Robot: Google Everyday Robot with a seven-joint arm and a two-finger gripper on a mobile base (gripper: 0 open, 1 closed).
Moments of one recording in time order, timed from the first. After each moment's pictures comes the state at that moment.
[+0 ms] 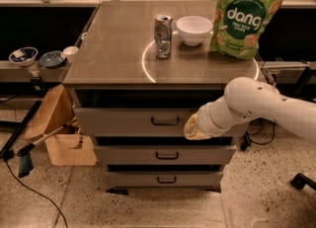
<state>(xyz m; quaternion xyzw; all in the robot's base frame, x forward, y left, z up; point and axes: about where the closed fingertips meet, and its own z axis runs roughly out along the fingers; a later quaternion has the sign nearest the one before) 0.550 -0.116 0.649 -0.74 0.62 0.05 0.26</state>
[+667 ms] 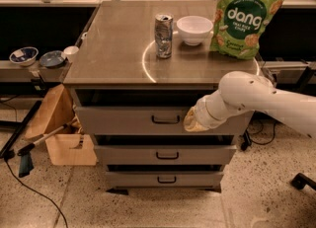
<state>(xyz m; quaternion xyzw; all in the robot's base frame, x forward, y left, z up) 0.585 -0.117 0.649 -0.74 0.62 0.02 0.26</state>
